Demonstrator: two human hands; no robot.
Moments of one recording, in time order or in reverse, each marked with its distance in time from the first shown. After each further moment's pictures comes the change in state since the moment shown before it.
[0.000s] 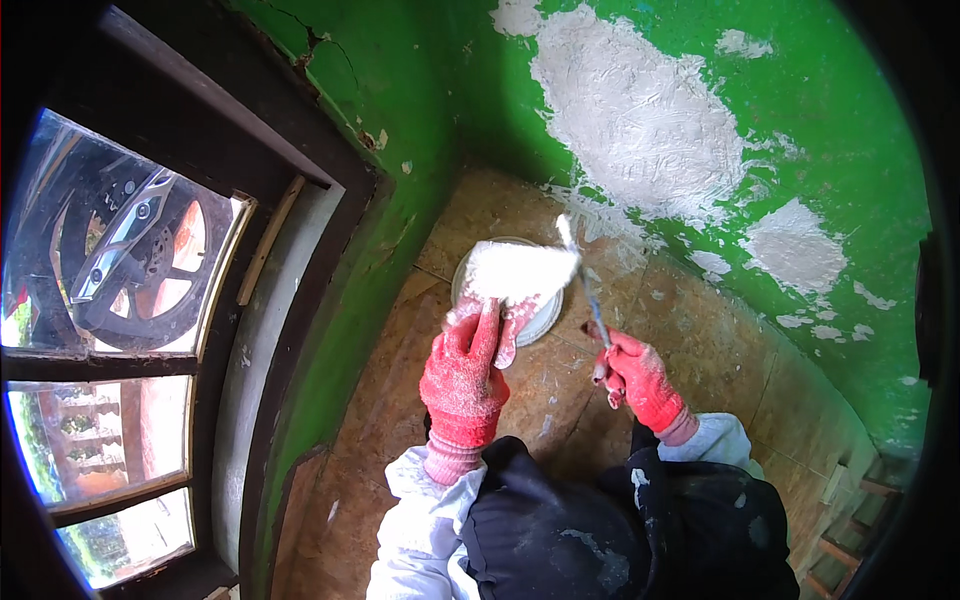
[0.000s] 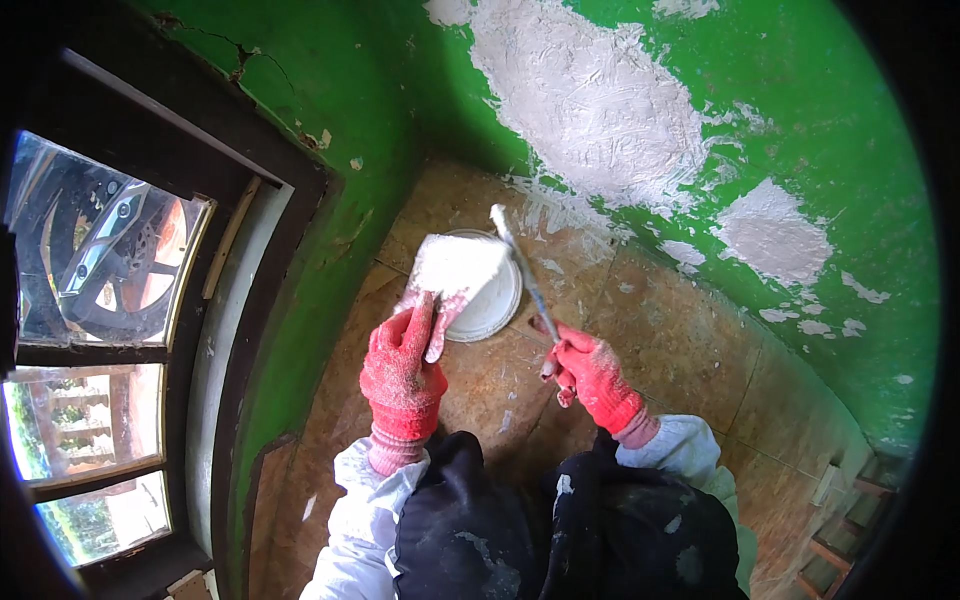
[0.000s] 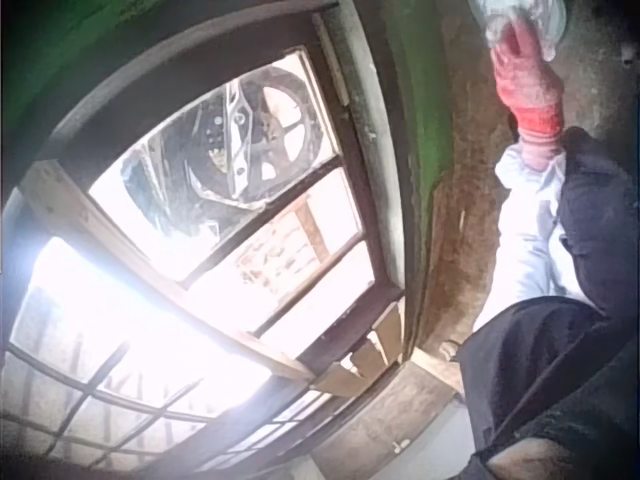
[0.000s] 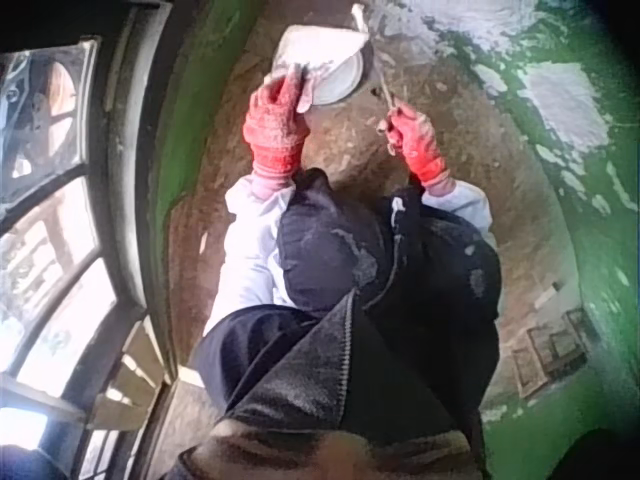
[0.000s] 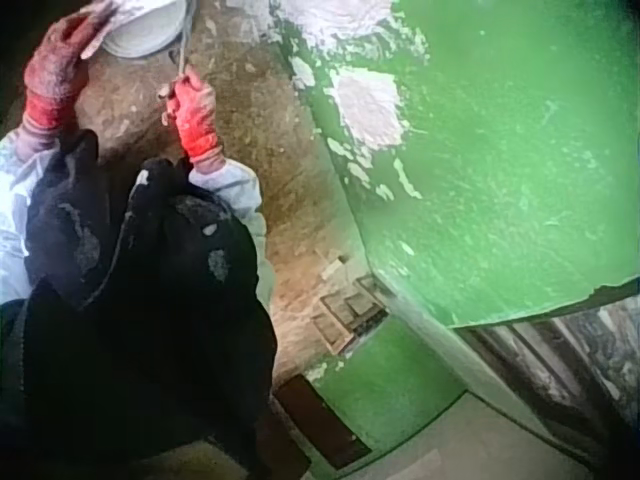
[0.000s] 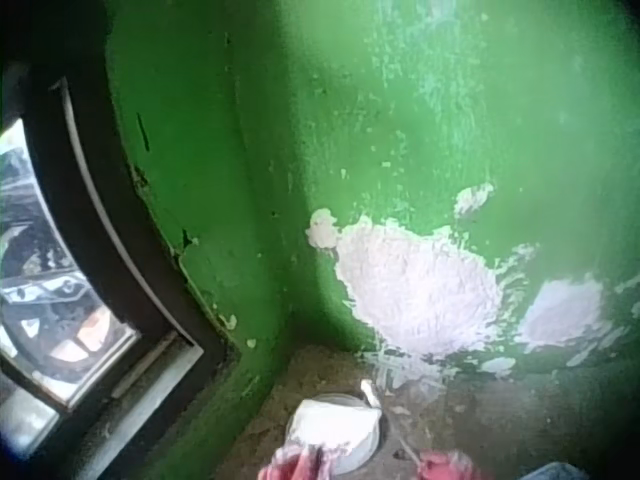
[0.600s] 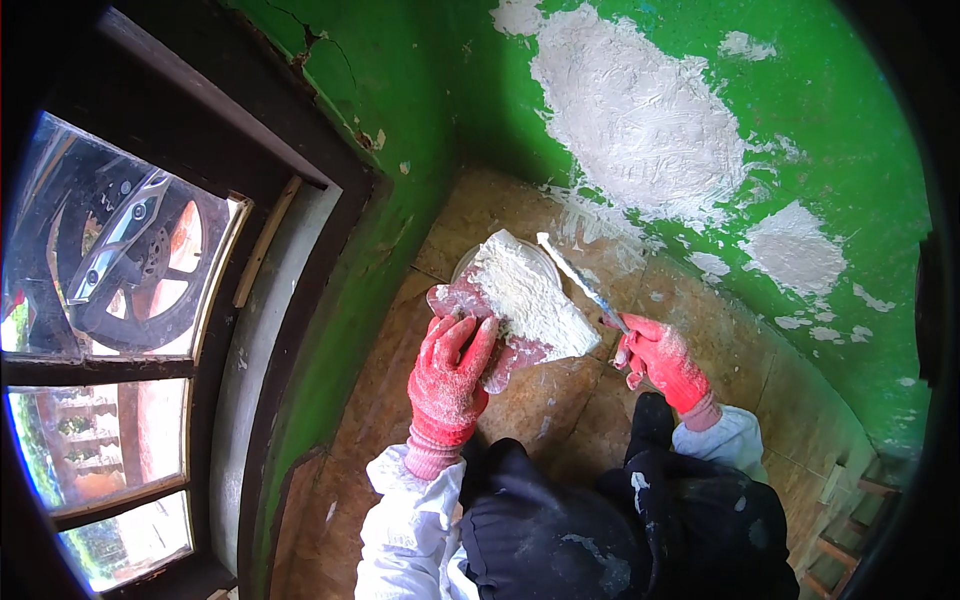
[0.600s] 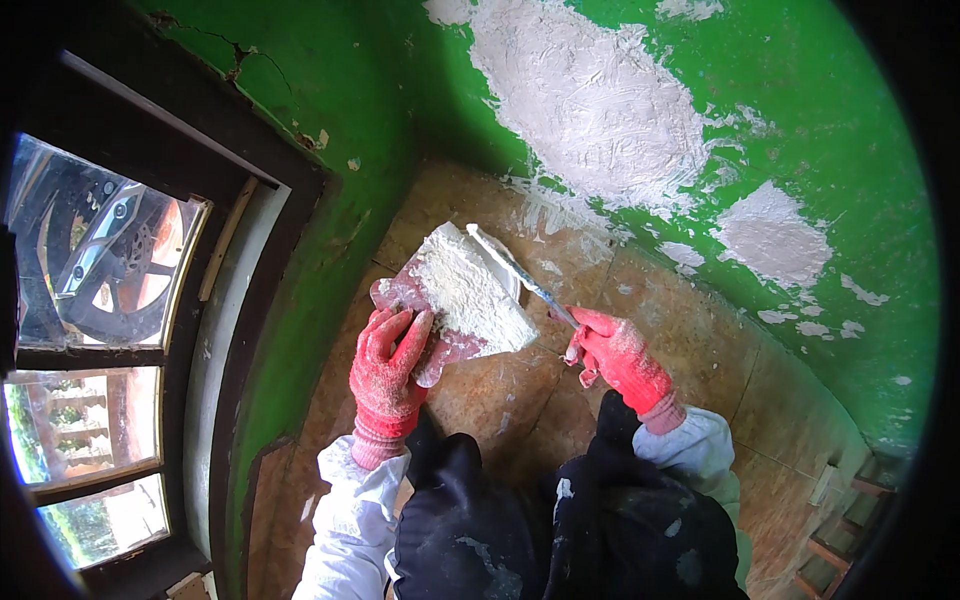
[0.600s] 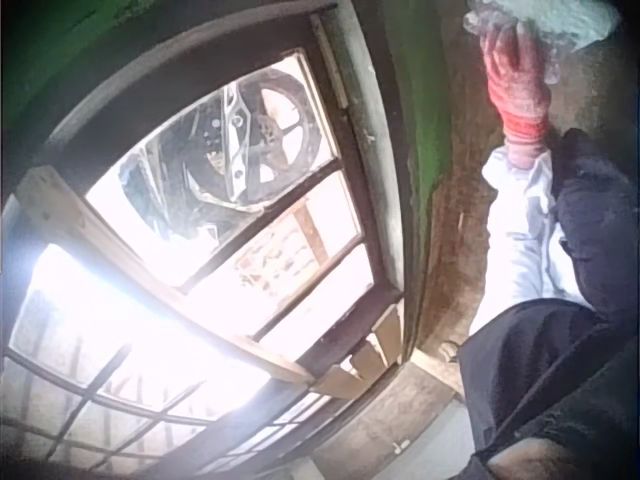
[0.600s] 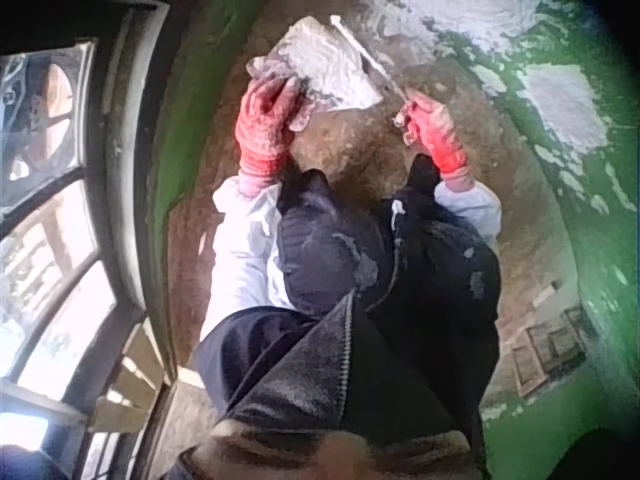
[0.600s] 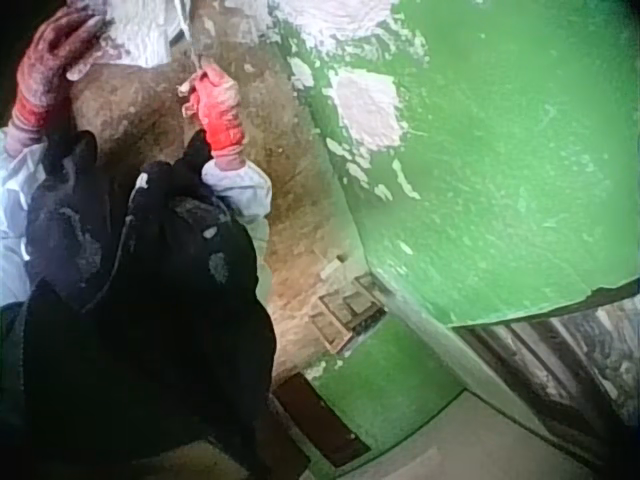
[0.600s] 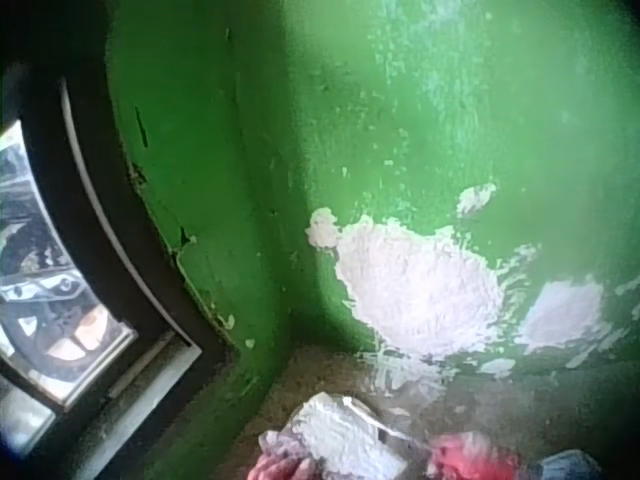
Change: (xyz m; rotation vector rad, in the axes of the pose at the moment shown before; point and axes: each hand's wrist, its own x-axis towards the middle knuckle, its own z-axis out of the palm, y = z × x) left_hand -0.002 -0.031 0.008 -0.009 0.074 0.264; right_hand 0.009 -0.017 -0.035 -0.107 0.031 -0.045
